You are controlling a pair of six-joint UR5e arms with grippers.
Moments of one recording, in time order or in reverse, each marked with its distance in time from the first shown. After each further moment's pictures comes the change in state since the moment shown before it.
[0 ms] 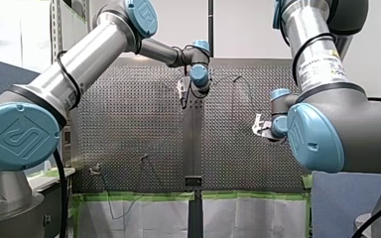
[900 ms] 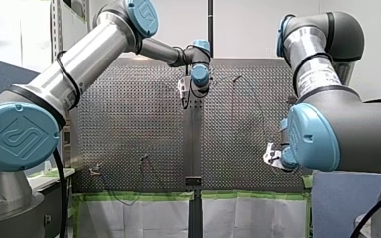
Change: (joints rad) left arm -0.008 0.000 0.000 0.016 -0.026 -0.019; right arm -0.075 0.215 0.015 -0.117 0.039 0.016
